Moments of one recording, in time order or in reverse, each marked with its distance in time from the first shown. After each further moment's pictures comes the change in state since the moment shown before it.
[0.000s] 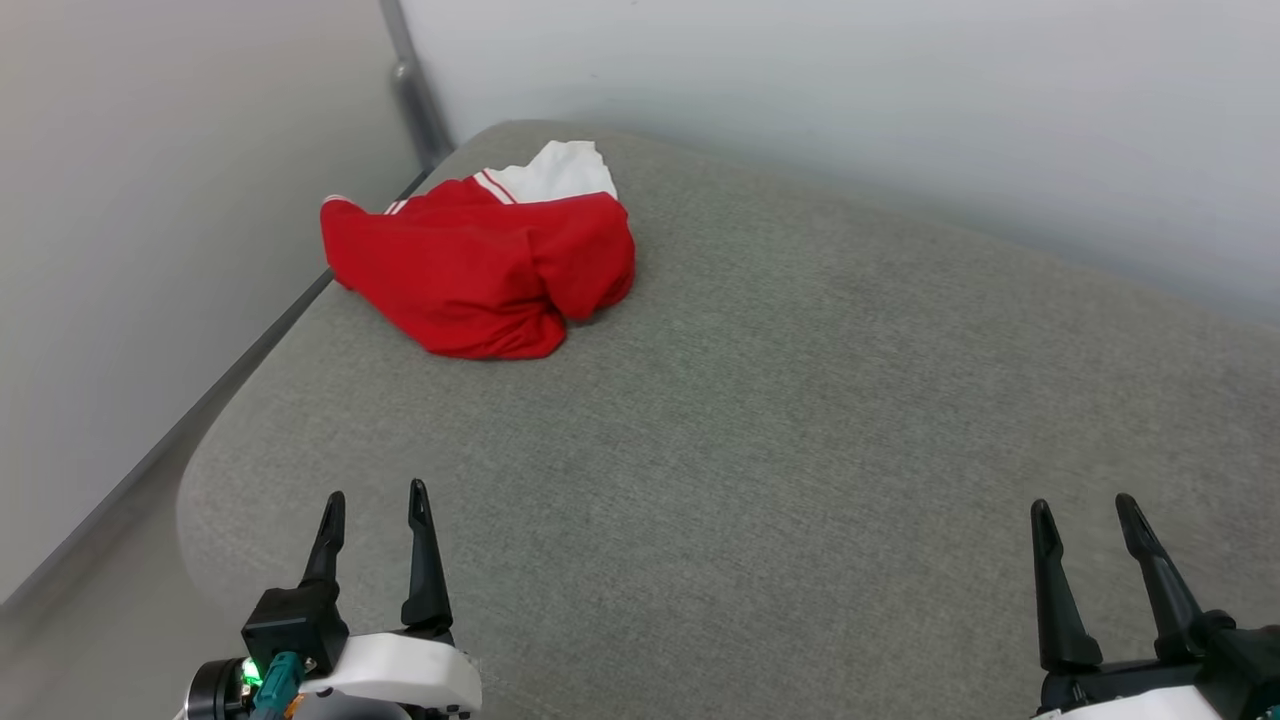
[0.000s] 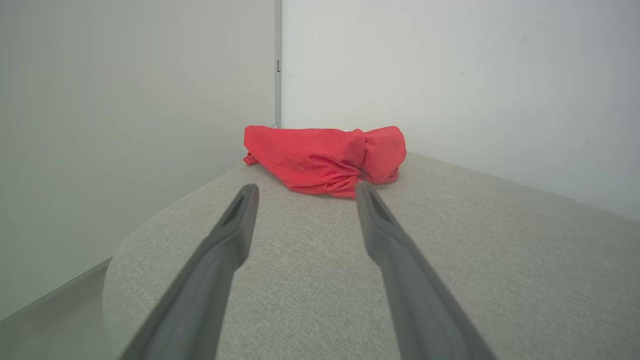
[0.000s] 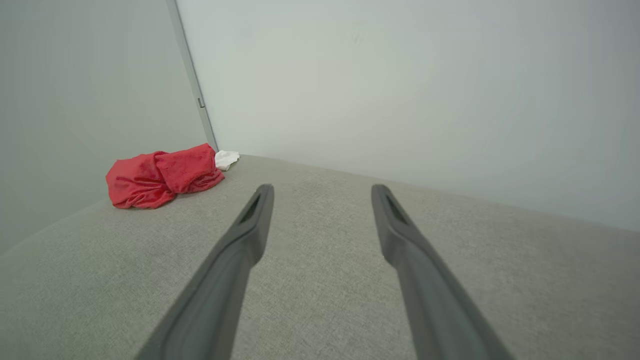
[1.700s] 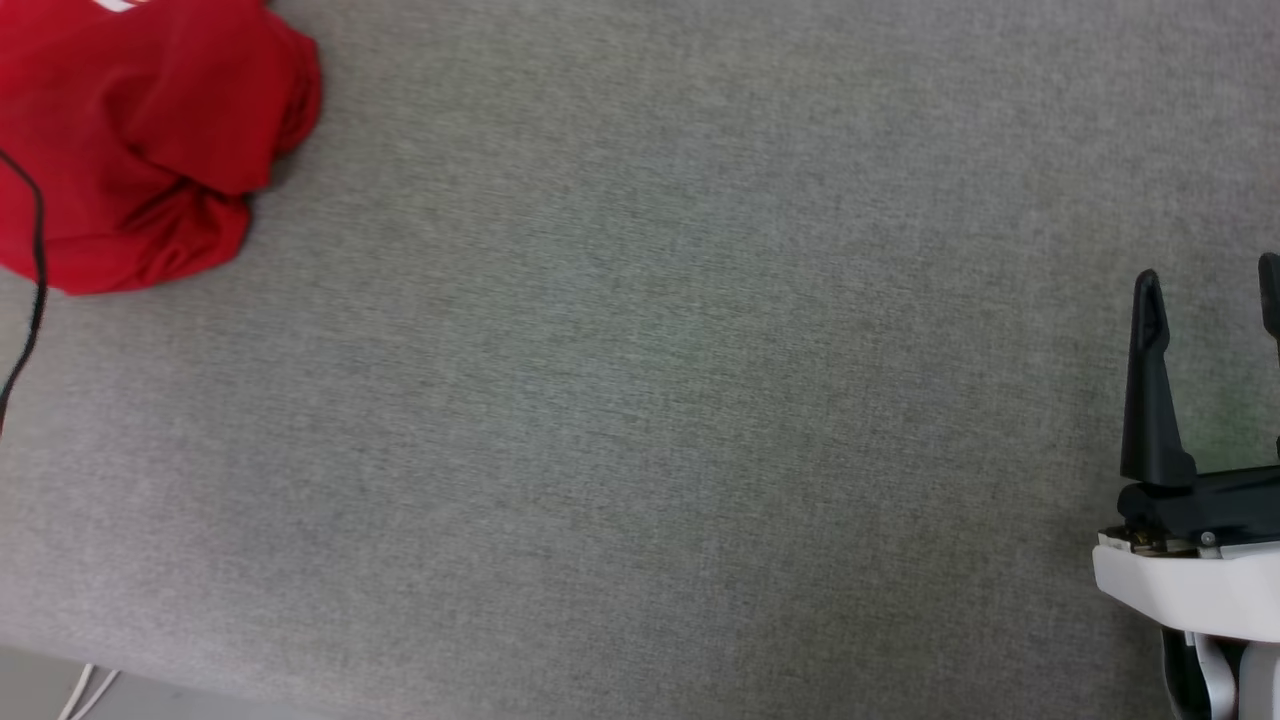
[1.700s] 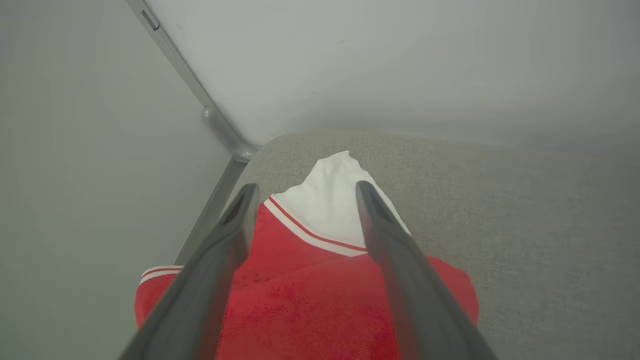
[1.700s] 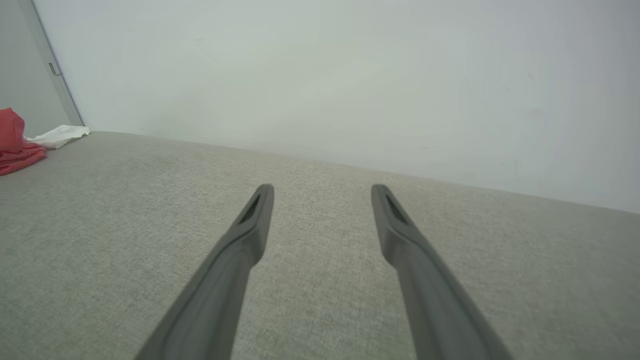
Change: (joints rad) left arm -1.162 0.490 0.040 0.587 -0.212 -0.253 0.643; right arm -0.241 0.000 -0.052 -0.222 -0.169 0.000 0.000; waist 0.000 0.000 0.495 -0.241
